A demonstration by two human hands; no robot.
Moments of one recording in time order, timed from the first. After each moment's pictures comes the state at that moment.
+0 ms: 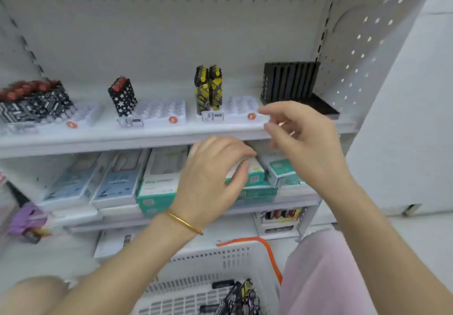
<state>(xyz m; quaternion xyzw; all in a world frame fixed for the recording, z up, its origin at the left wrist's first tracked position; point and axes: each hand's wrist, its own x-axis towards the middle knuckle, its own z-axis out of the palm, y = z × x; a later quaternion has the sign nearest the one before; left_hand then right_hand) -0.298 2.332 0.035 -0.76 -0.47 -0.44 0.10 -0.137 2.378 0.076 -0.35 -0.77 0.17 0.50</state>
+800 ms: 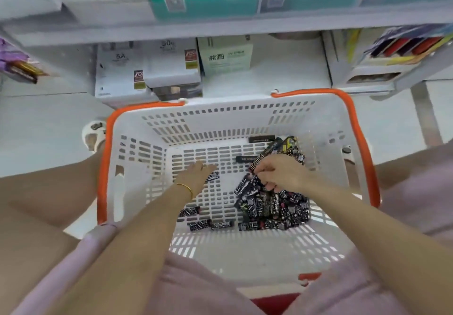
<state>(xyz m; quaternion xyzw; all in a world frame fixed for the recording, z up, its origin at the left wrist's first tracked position) -0.439 2.206 -0.431 -0.66 -0.64 0.23 -0.31 -0.217 2.290 -0.307 -0.52 -0.65 0.54 -0.15</state>
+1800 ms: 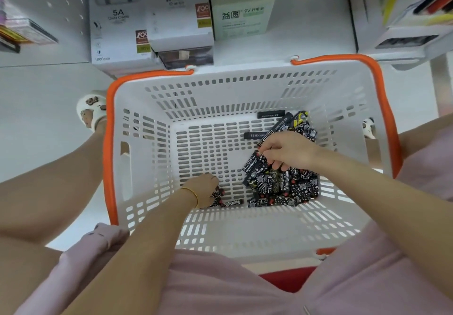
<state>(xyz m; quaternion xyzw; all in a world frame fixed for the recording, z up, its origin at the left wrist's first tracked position) -0.431 2.142 -0.463 -0.70 -0.56 0.25 -0.38 -0.232 2.283 -0.318 -0.51 -0.64 0.55 -0.16</state>
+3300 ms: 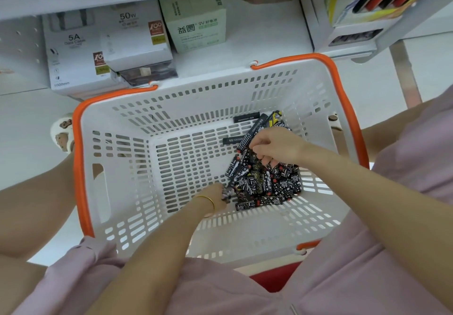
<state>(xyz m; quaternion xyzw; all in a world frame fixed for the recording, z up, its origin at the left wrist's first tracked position) -0.361 2.163 -0.451 -0.52 -0.64 0.20 -0.53 -0.205 2.293 -0.310 -0.55 -0.61 0.56 -0.11</state>
